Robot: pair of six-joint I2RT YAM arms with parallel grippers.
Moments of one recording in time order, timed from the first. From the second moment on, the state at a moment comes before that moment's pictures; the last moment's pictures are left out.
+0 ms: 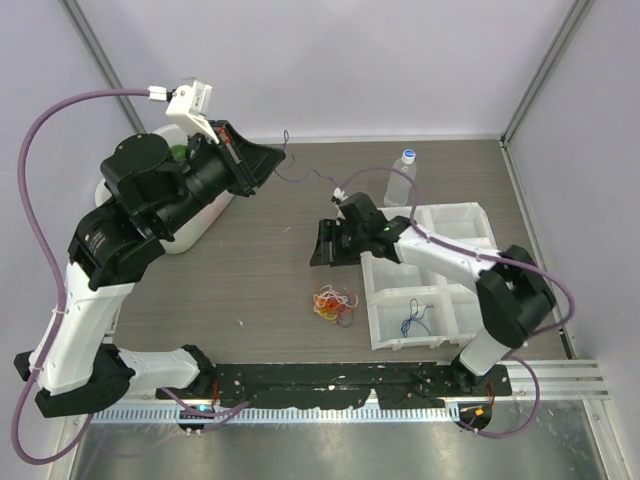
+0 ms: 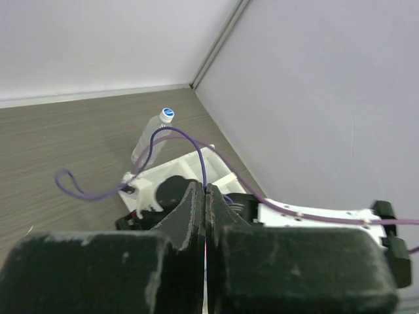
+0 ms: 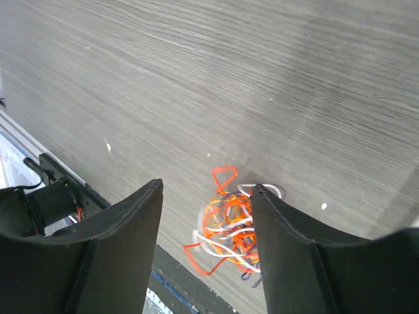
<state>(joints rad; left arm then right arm) -0.79 1.19 1.92 -0.73 -0.11 -0.49 0.72 1.68 1.11 -0.30 -0.27 0.66</state>
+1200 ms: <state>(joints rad) -0.77 1.39 1.65 -0.94 0.25 -0.93 0.90 1.09 1.19 -0.34 -0.23 0.57</state>
